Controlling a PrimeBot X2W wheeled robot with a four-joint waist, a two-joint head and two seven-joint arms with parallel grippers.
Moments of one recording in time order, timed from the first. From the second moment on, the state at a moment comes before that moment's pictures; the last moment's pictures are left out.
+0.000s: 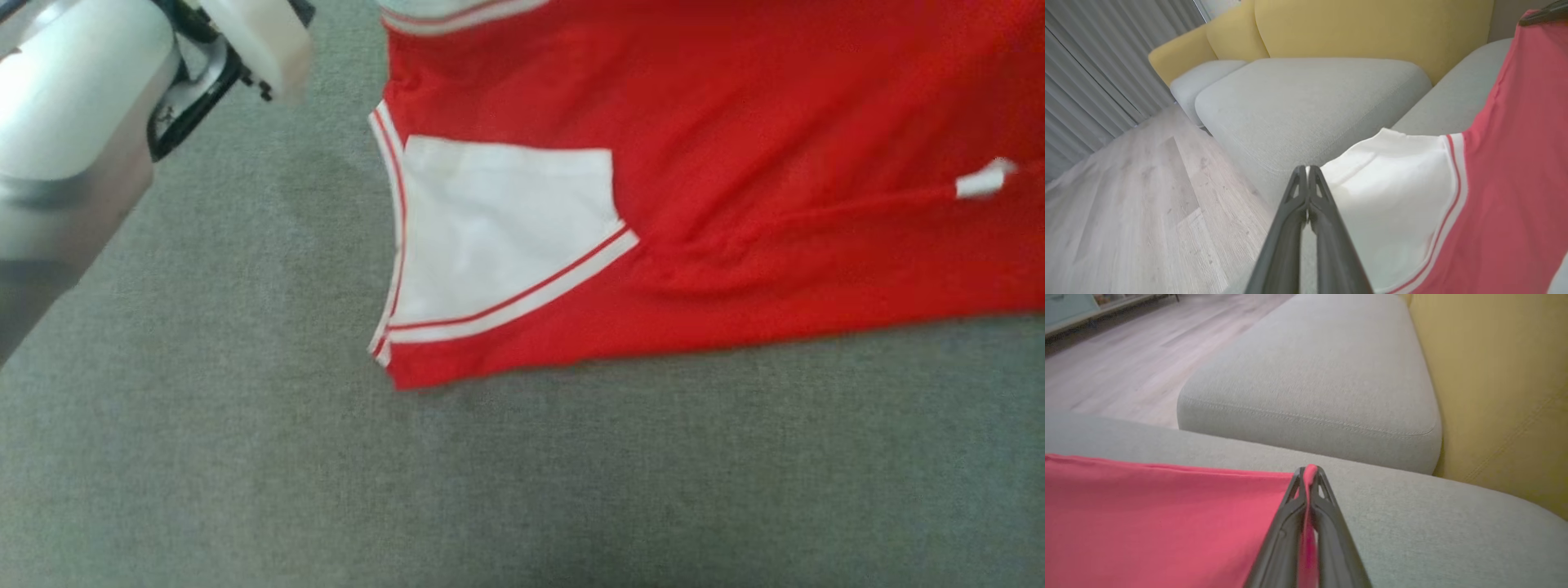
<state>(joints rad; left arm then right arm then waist) -1.42 0.49 -1.29 0.60 -0.79 -0.10 -0.13 -1.19 -0.85 1.10 0.73 1.12 0.13 -0.12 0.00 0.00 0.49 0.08</state>
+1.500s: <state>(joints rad) -0.80 0.66 -1.28 0.06 -0.82 0.27 -0.25 -0.62 -0.80 0.73 0.63 1.08 0.13 -0.25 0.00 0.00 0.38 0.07</state>
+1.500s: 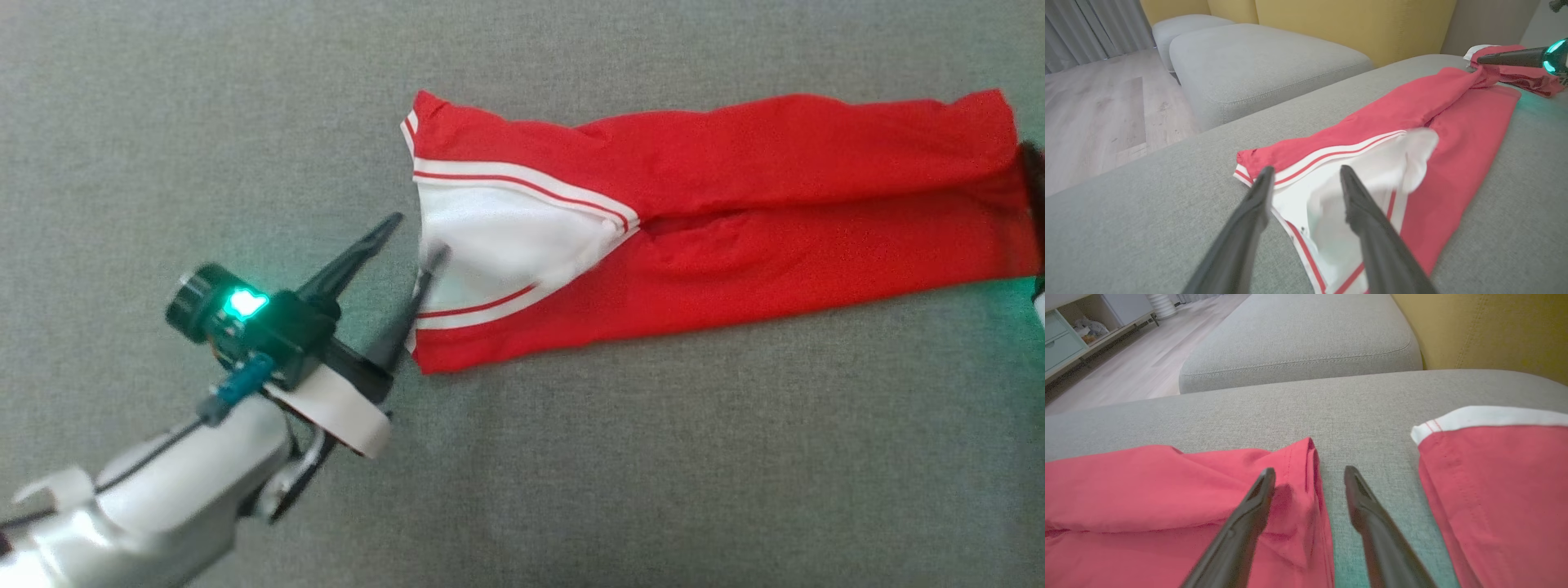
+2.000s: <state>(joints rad) -0.36 0.39 -0.86 0.05 -0.54 0.49 -0.25 -0.31 -0.66 0.37 0.58 1.04 0.13 -0.25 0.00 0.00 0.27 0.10</state>
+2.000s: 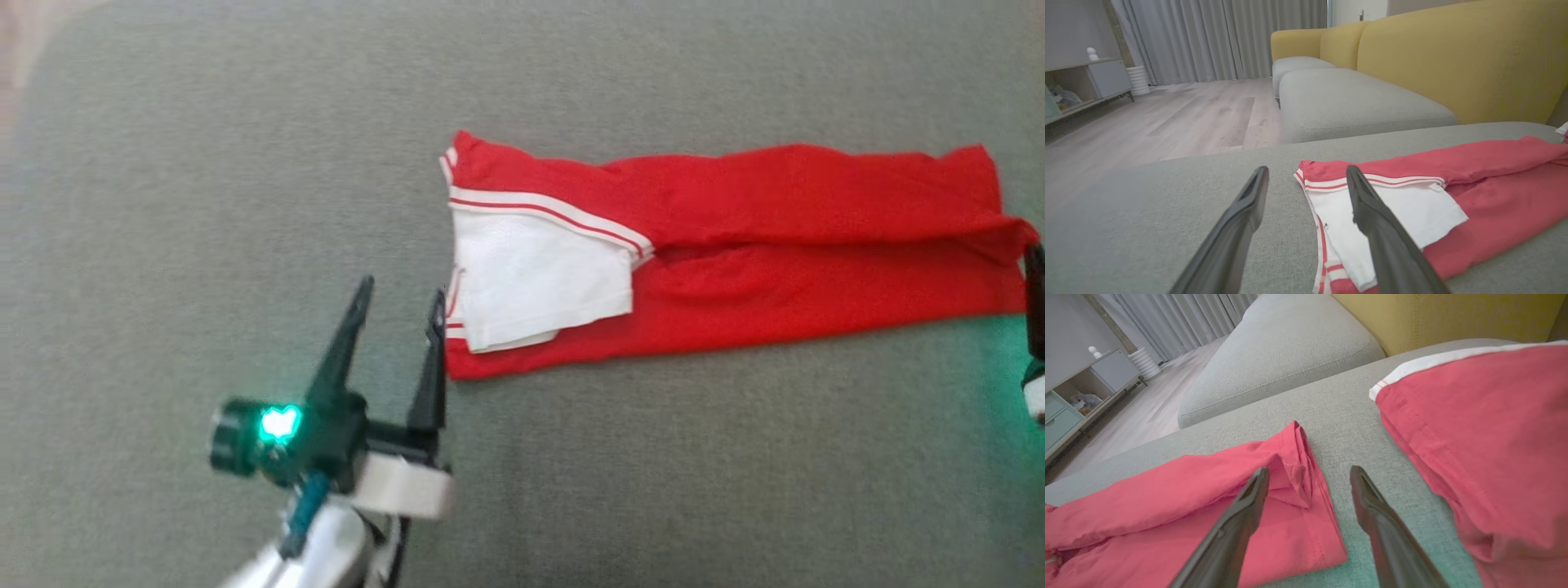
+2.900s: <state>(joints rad) -0.11 0.11 -0.49 0.04 -0.20 0.24 -0.25 -0.48 -0.55 0.38 0.92 0.98 0.13 -0.16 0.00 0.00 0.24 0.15</state>
